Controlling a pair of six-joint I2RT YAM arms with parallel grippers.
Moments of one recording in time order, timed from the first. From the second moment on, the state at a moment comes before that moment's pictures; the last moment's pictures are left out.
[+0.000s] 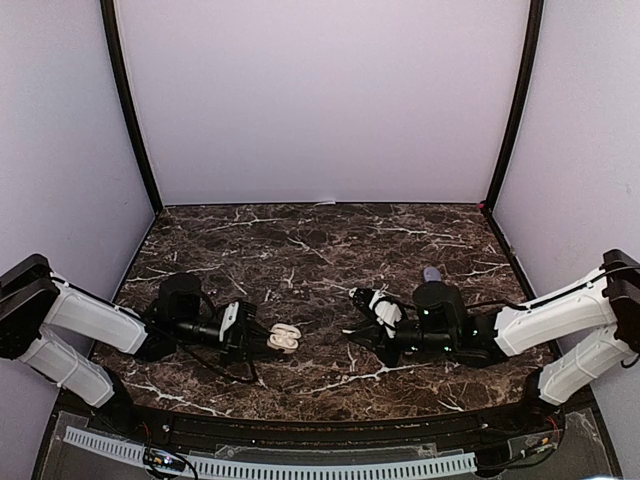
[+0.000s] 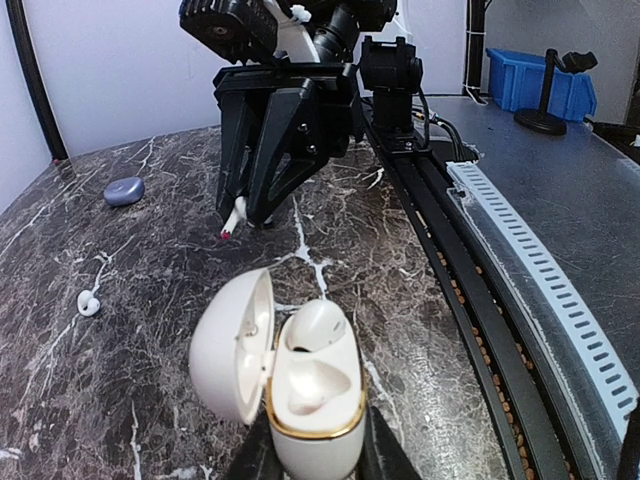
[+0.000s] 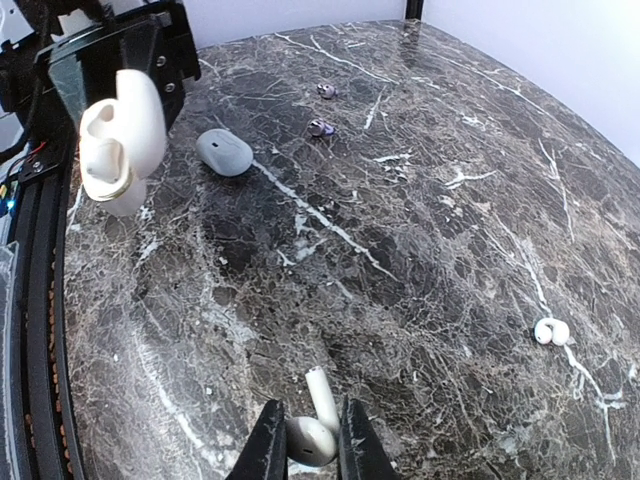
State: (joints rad) left arm -0.73 1.40 0.32 0.70 0.84 0.36; right arm 1.06 1.40 0.49 0.46 -0.09 -0.05
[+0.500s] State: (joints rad) left arm -0.77 1.44 0.41 0.56 0.80 0.47; right arm 1.09 1.35 0.68 0.24 -0.23 -0.08
